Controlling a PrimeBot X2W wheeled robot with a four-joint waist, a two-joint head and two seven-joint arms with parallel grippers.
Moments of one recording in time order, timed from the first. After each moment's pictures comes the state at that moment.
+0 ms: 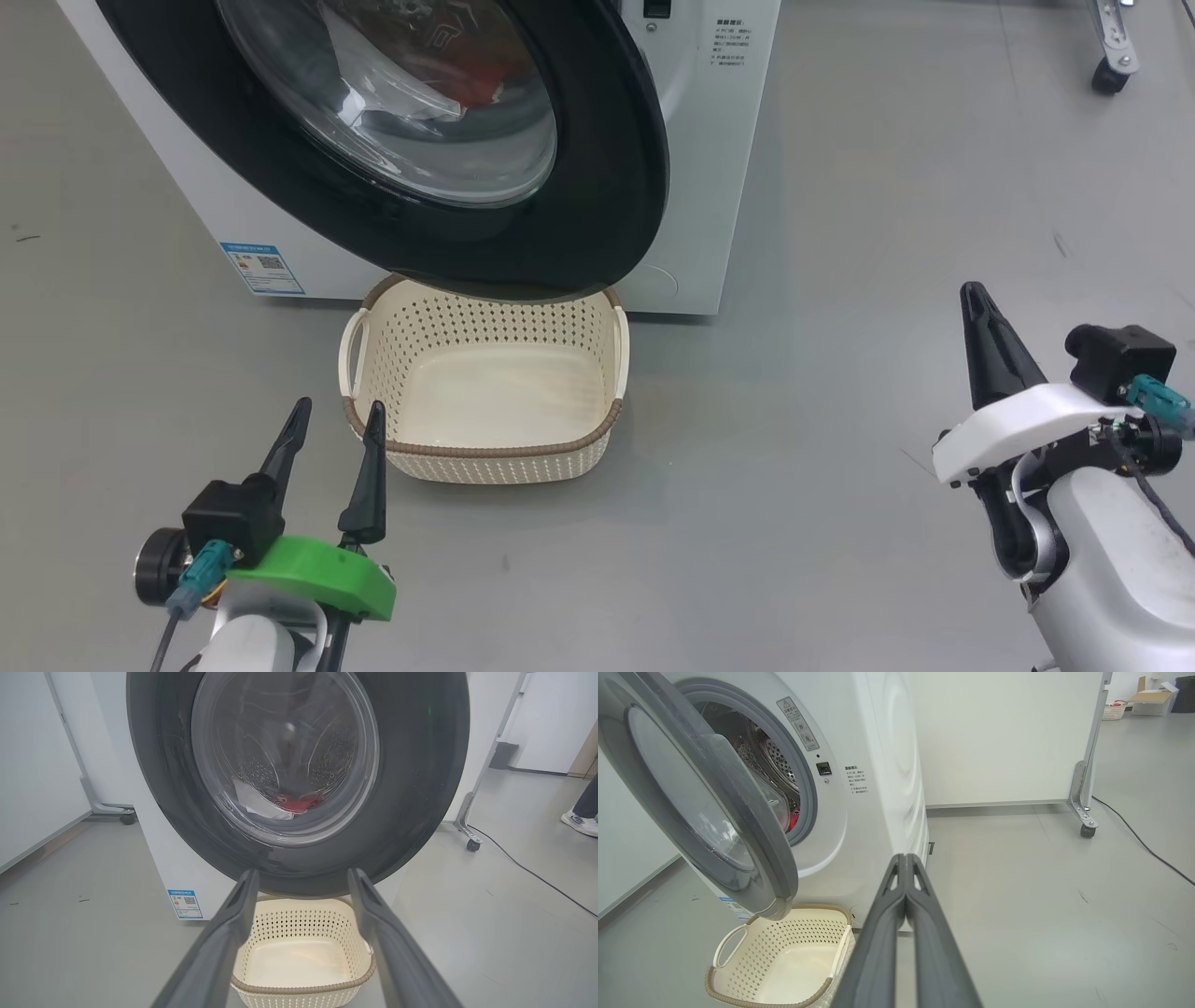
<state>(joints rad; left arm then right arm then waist) -0.15 0.04 -0.17 0.31 -0.33 -0.07 -0.25 -0.34 -0.28 0.35 0.40 0.65 0.05 -0.20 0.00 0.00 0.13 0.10</state>
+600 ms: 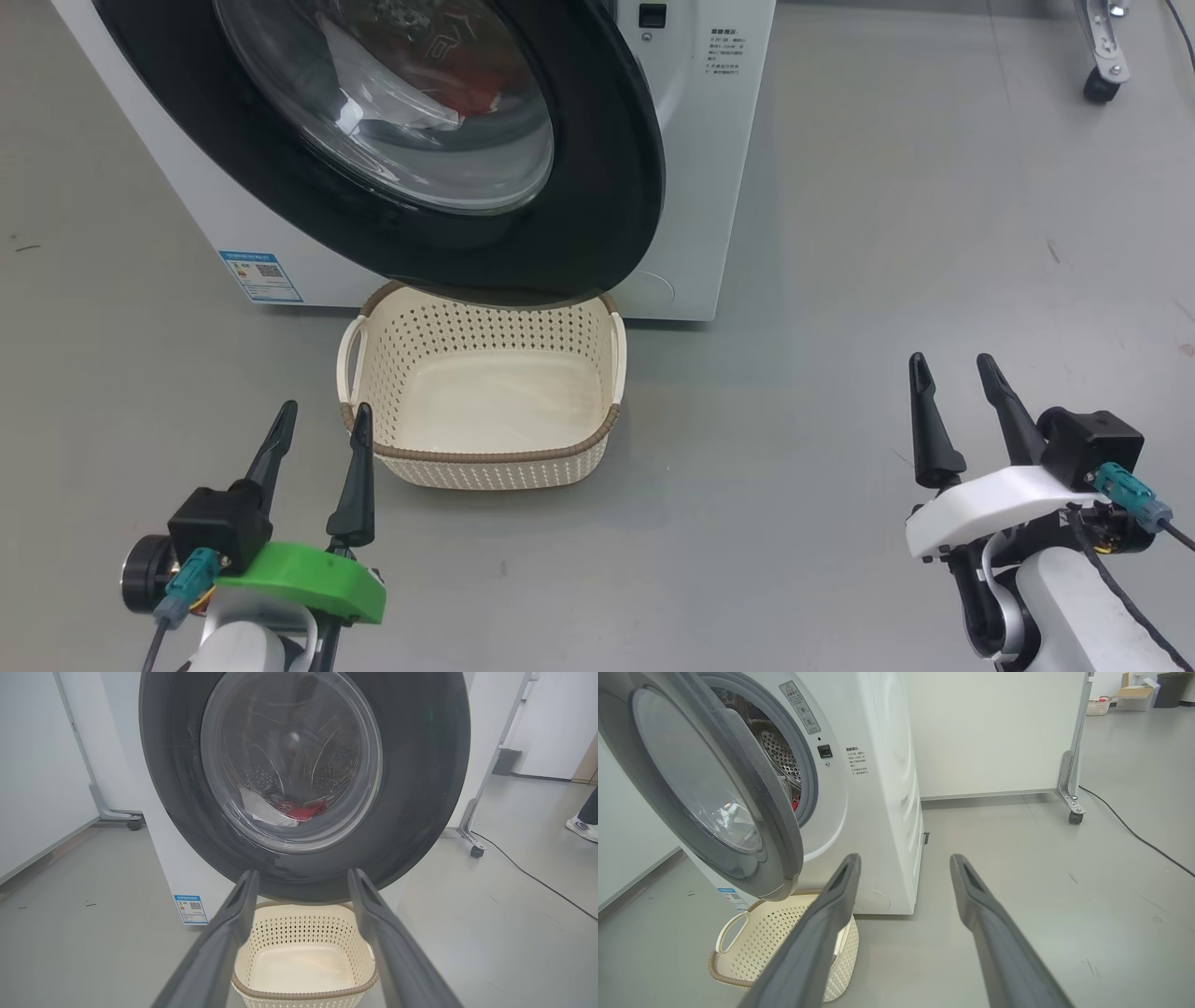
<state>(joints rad) -0.13 0.04 -0.14 0.29 -0.32 -0.07 -0.25 -0.17 -0.24 0.34 0.28 0.60 -0.04 -0.24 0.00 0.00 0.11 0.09</state>
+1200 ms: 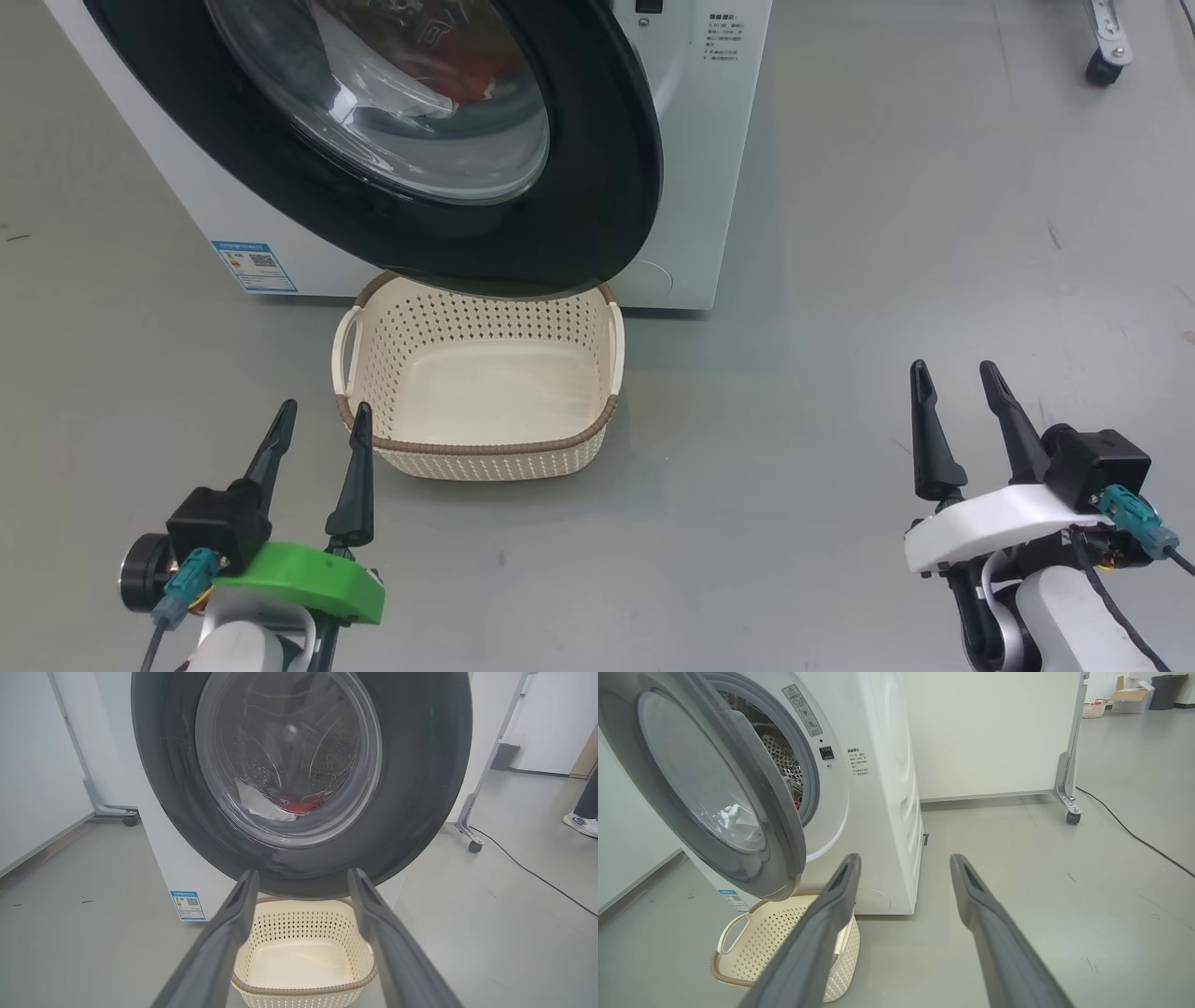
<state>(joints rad) -0.13 0.04 -0.13 0.28 -0.32 -0.08 -0.25 -0.10 -0.22 0.32 0.18 0.57 -0.06 -0.24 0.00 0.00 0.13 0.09</state>
